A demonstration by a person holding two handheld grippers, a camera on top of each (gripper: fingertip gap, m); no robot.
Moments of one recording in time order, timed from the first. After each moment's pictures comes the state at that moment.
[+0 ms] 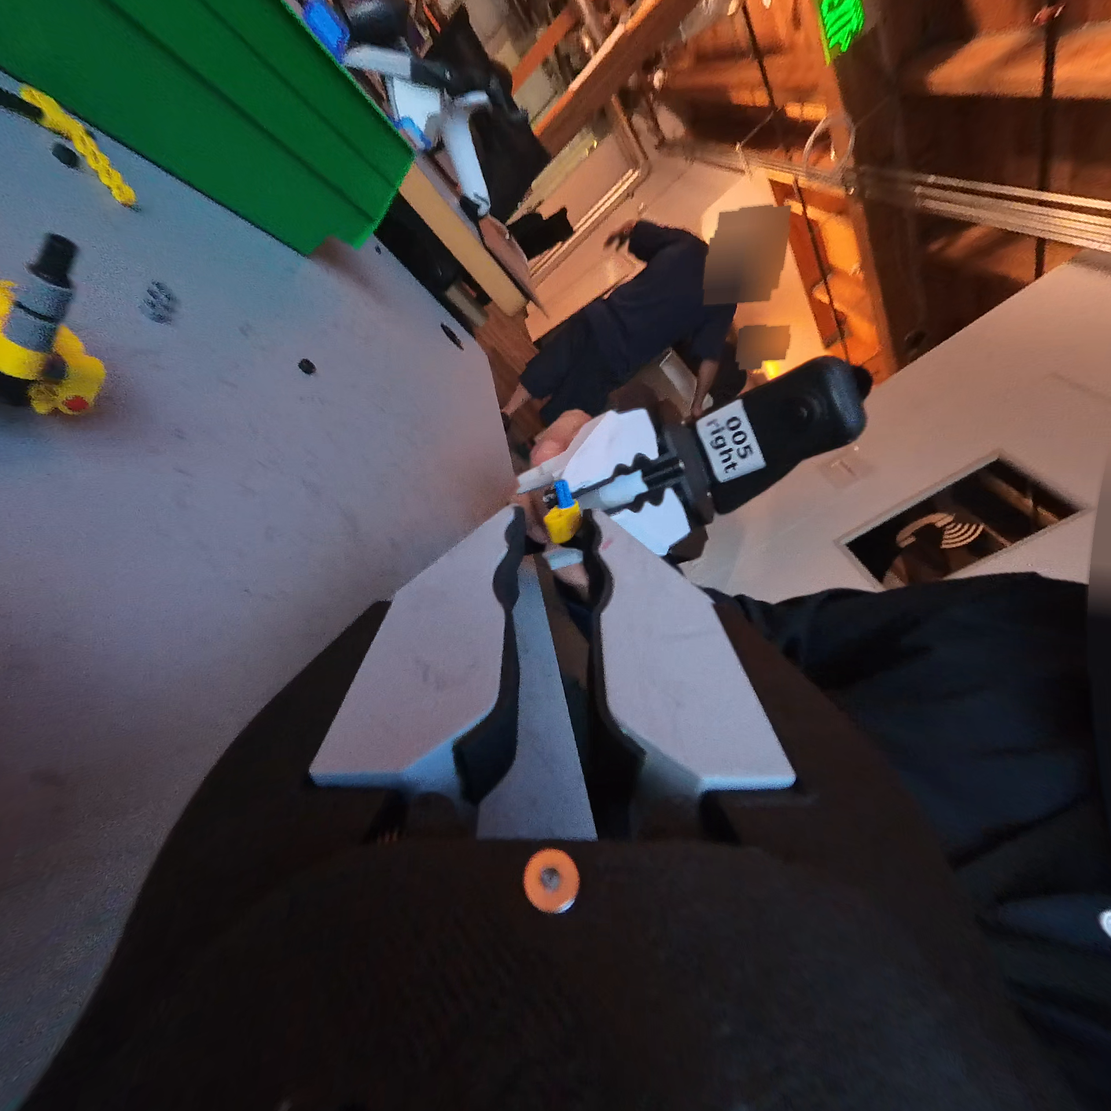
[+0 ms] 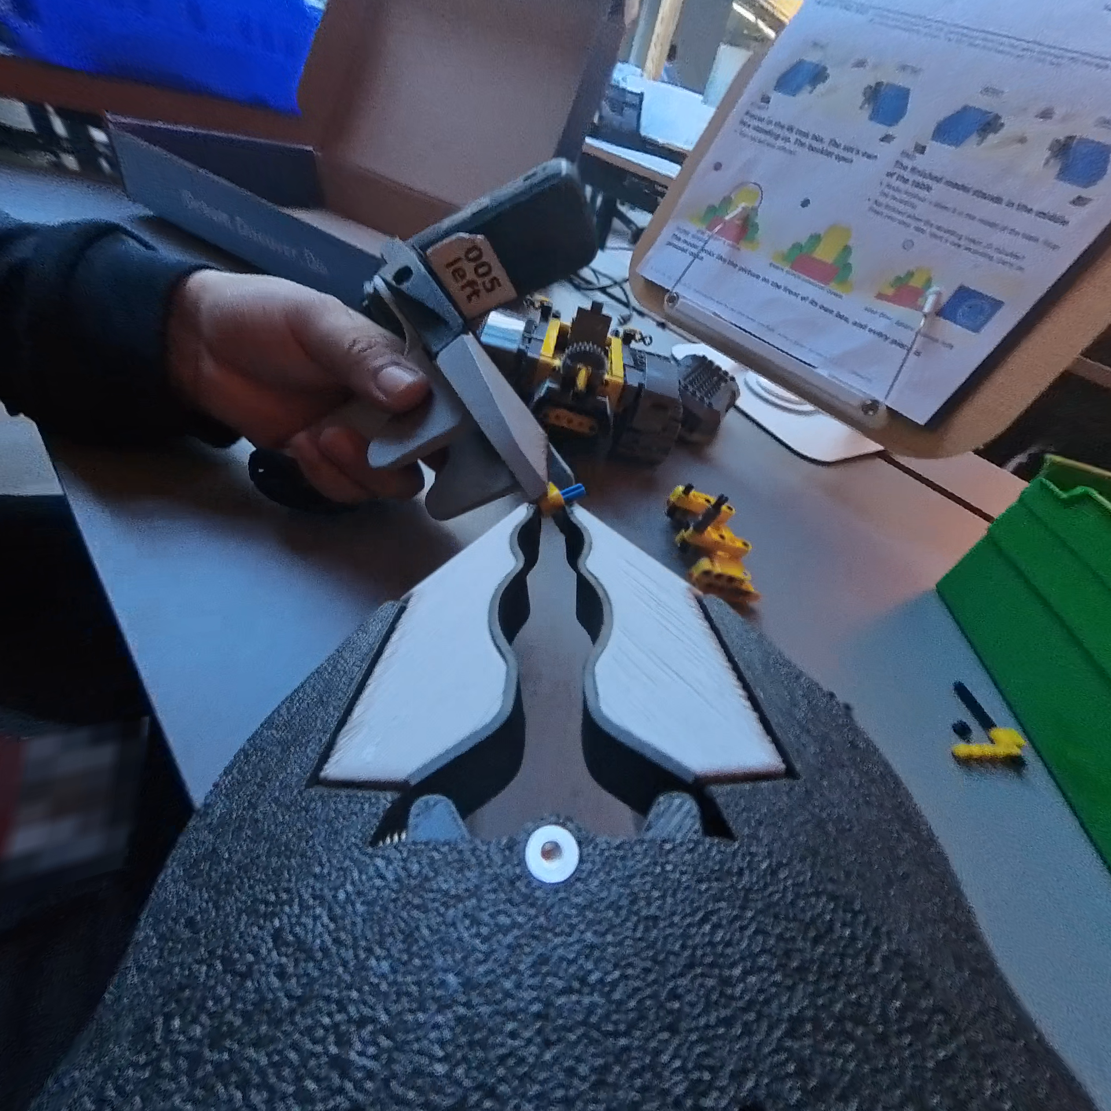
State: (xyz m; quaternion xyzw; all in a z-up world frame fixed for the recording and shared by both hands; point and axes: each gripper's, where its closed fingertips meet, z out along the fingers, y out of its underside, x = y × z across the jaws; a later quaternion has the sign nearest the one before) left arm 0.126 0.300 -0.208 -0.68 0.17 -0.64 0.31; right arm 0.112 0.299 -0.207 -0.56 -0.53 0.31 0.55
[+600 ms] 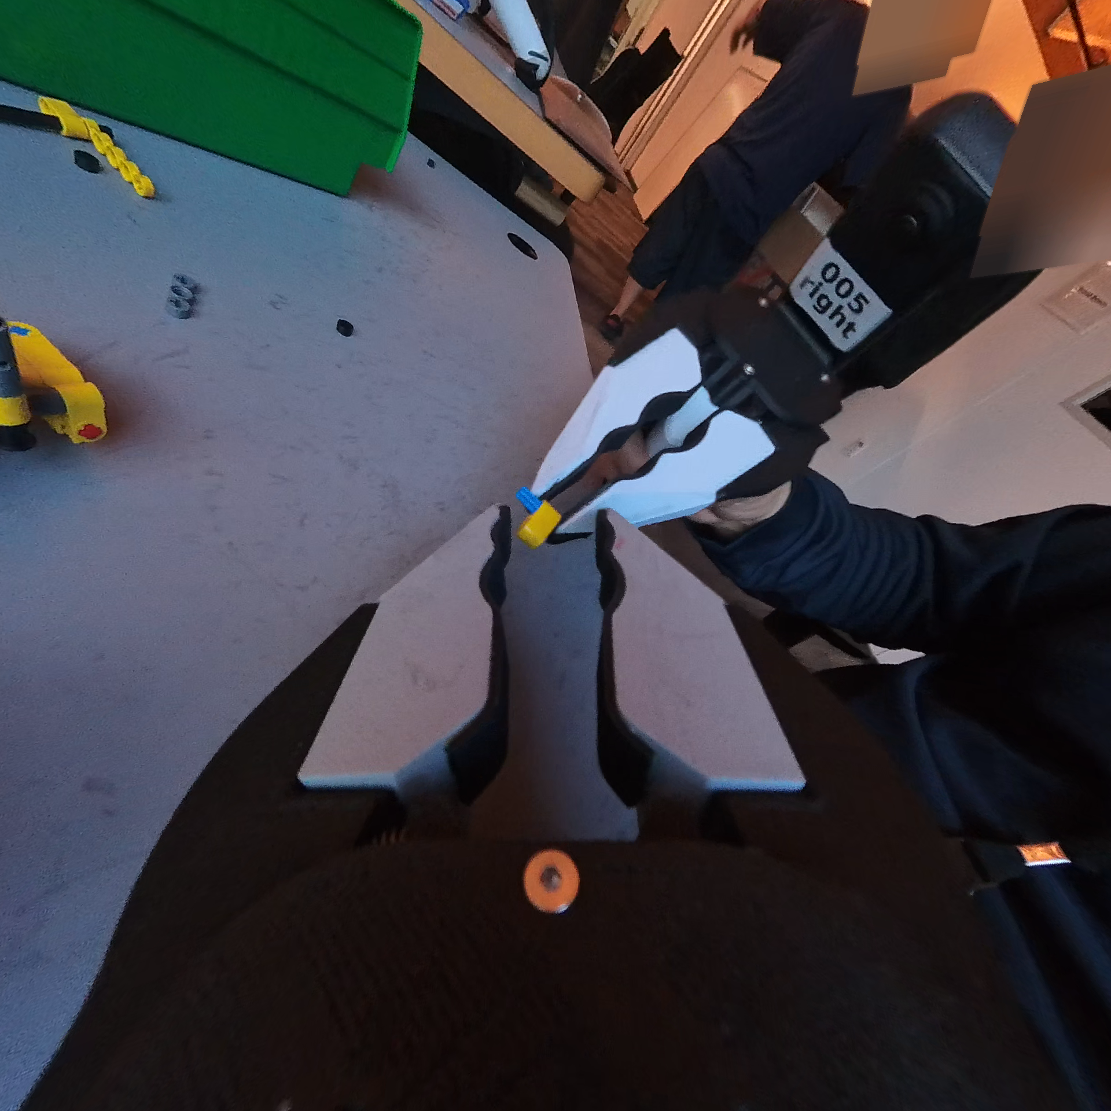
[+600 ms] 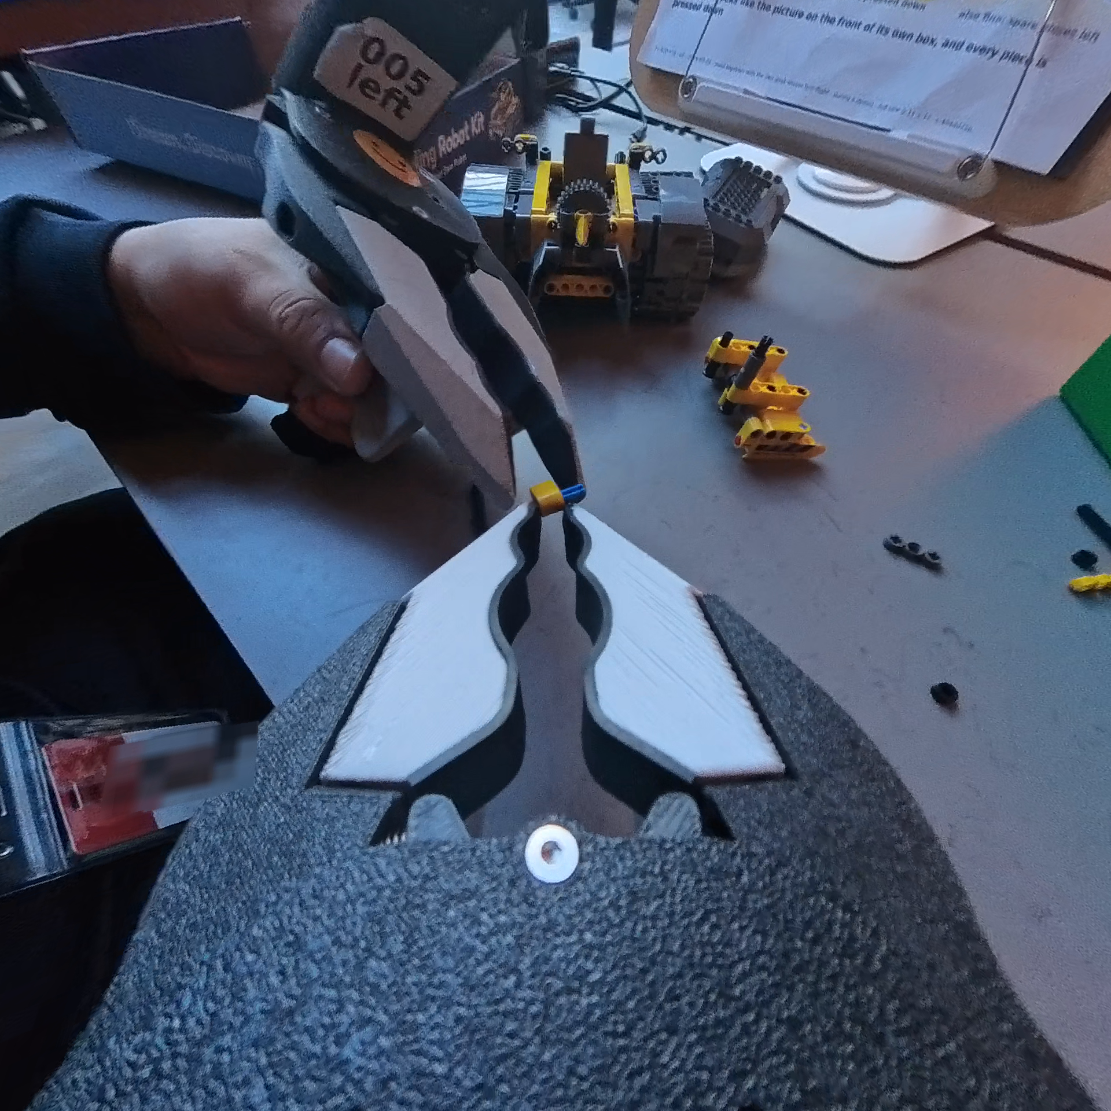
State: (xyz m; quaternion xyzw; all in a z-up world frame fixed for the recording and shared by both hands) left arm 0.142 0.291 -0.232 -0.74 0.27 -0.52 0.34; right arm 0.130 0.295 -0.240 -0.67 -0.50 0.32 0.44
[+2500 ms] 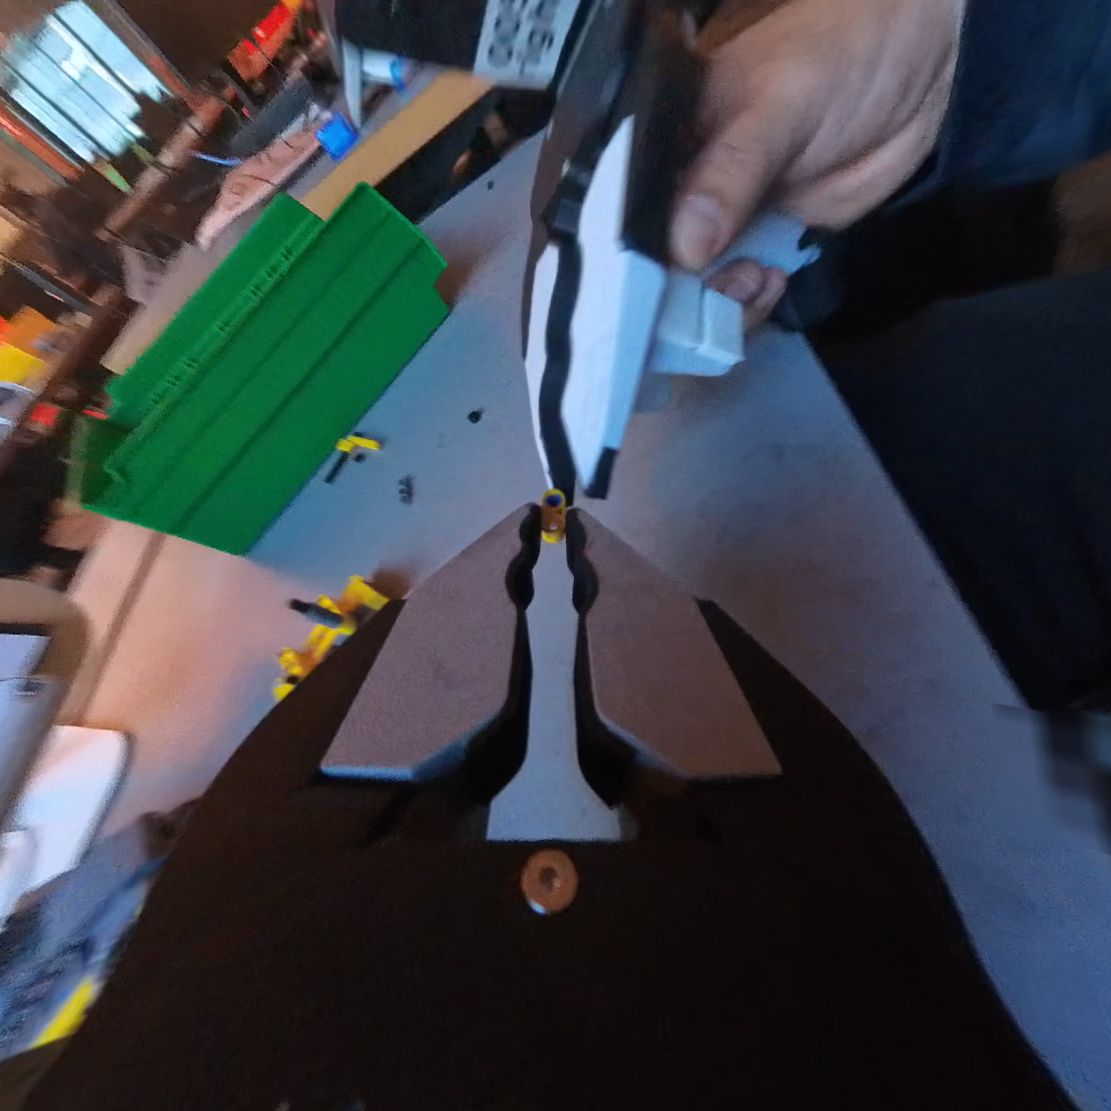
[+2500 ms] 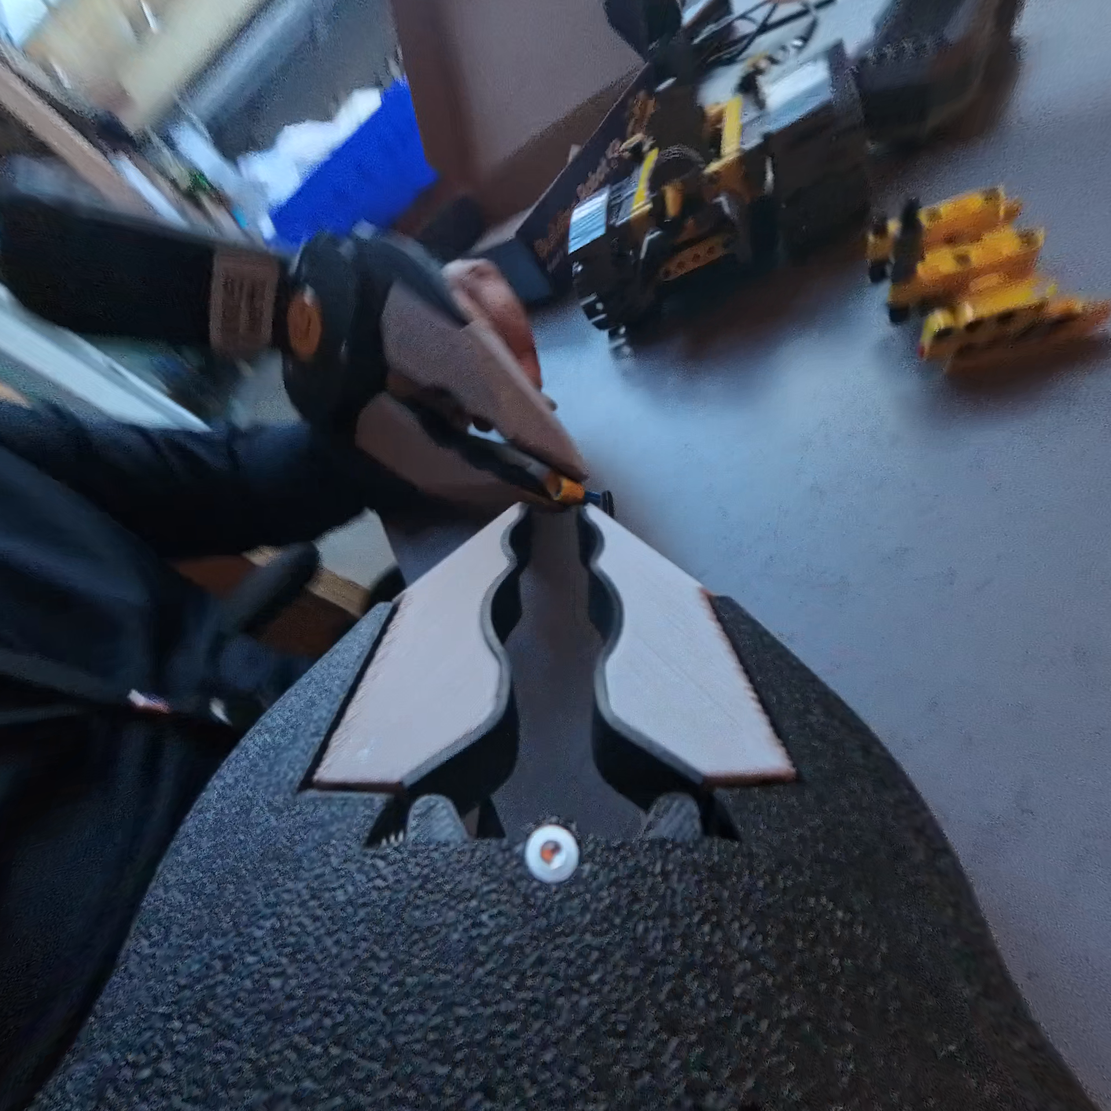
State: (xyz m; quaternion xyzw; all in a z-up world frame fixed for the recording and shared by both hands) left arm 0.135 0.285 -0.235 -0.62 0.57 -0.11 0.53; right arm 0.125 0.277 -0.233 -0.68 -0.40 0.55 0.25
